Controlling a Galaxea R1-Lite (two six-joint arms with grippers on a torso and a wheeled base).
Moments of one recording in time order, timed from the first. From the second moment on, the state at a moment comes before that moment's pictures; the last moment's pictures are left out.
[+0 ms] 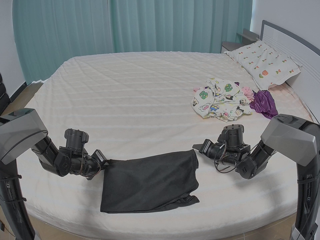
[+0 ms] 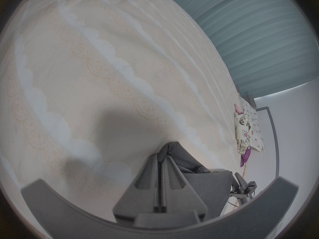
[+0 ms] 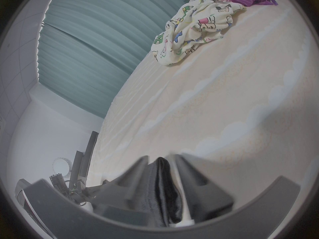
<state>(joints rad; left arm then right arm) -0.13 2.17 -0.82 -0.55 -0.23 -0.90 0.39 2.36 -1.00 -0.92 0.16 0.83</state>
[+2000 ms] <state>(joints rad) -0.14 2.17 -0.82 -0.55 -0.23 -0.91 0.66 2.21 -0.44 -1.25 0.25 0.65</state>
